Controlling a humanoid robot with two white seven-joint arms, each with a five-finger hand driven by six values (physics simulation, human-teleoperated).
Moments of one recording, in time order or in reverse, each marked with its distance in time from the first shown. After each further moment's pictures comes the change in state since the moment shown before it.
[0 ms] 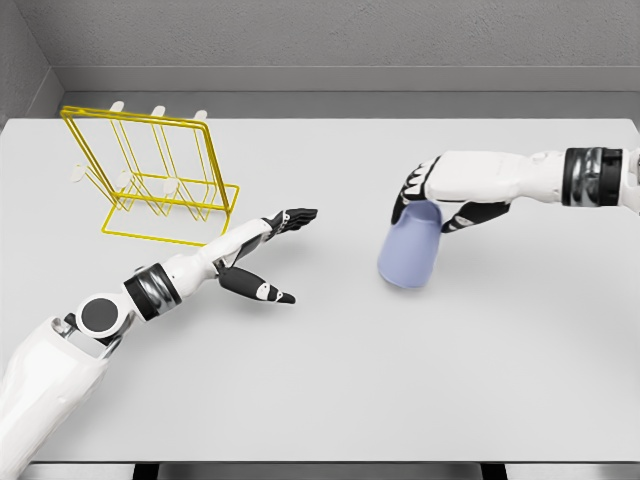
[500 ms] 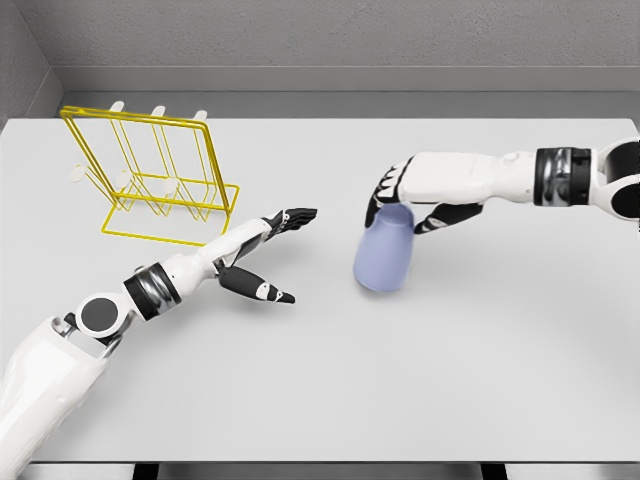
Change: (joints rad) left arm -0.002 0.000 0.000 0.001 0.000 0.000 -0.001; right arm -0.005 0.068 0.004 0.001 0.000 0.000 0.002
